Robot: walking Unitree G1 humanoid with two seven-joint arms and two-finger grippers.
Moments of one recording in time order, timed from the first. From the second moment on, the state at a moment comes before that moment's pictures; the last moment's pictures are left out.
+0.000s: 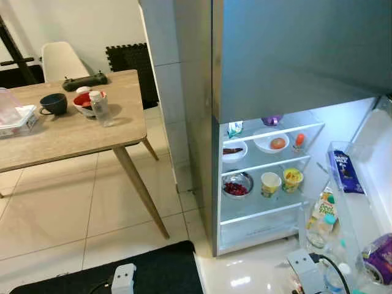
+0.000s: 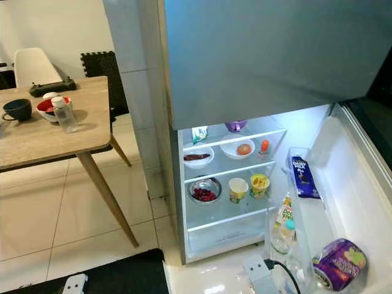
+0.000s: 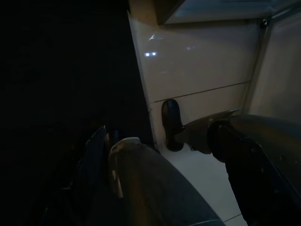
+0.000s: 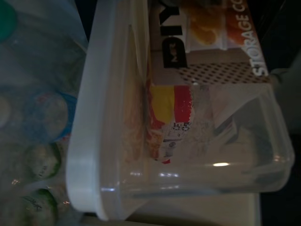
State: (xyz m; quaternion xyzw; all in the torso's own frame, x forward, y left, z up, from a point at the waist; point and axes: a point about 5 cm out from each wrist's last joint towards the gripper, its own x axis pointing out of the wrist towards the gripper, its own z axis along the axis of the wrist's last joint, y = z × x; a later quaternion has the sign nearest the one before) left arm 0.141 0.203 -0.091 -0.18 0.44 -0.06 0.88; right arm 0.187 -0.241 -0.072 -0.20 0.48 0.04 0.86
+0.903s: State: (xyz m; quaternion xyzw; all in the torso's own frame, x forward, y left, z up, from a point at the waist) left arm 0.137 0.198 -0.094 -0.18 0.45 -0.07 0.87; right arm 0.182 -0.356 -0.021 -0.22 0.44 -0.23 0.84
